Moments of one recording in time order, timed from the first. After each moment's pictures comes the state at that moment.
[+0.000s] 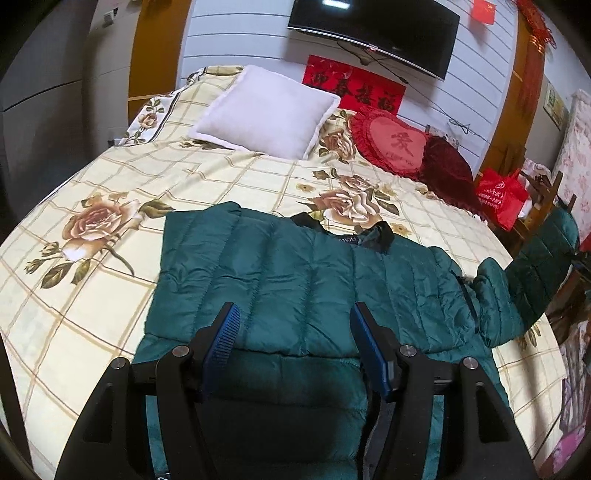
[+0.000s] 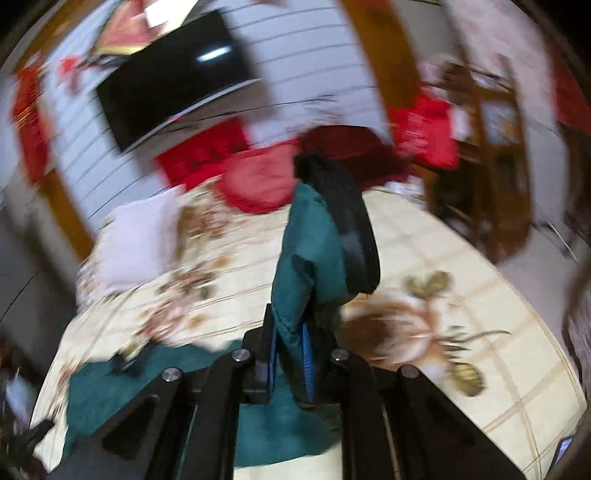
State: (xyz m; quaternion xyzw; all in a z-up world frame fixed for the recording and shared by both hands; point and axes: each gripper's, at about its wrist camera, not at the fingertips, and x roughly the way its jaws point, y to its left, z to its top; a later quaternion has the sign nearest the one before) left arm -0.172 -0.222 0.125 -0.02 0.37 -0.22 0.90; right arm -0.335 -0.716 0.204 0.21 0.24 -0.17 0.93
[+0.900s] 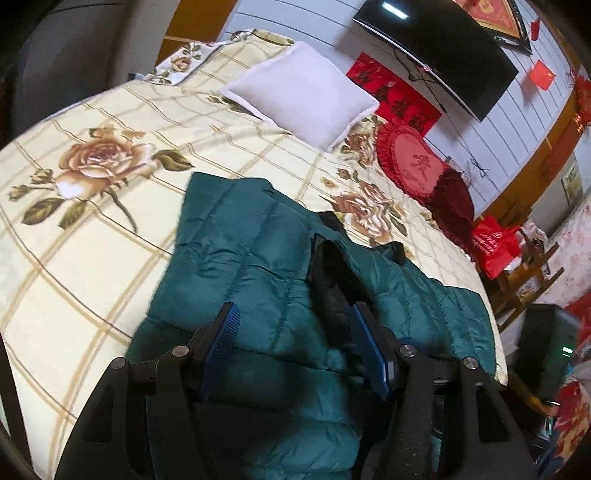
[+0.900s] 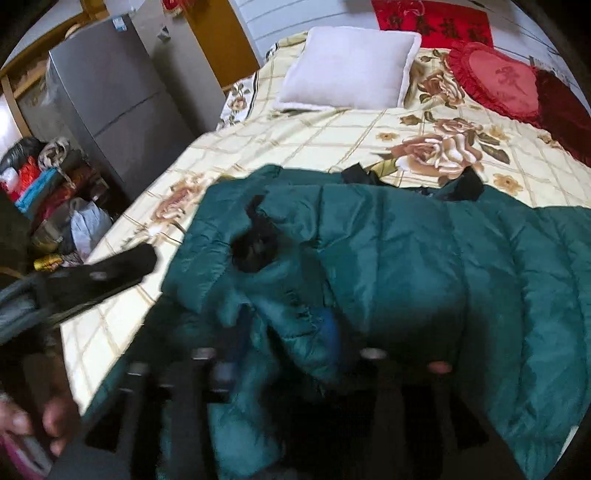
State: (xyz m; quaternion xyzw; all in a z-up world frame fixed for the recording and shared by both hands) left arm -0.131 -0.181 0.101 -0.16 0.43 -0.23 0.86; right arm -0.182 -0.391 0.103 0.13 0.41 0.10 0.90
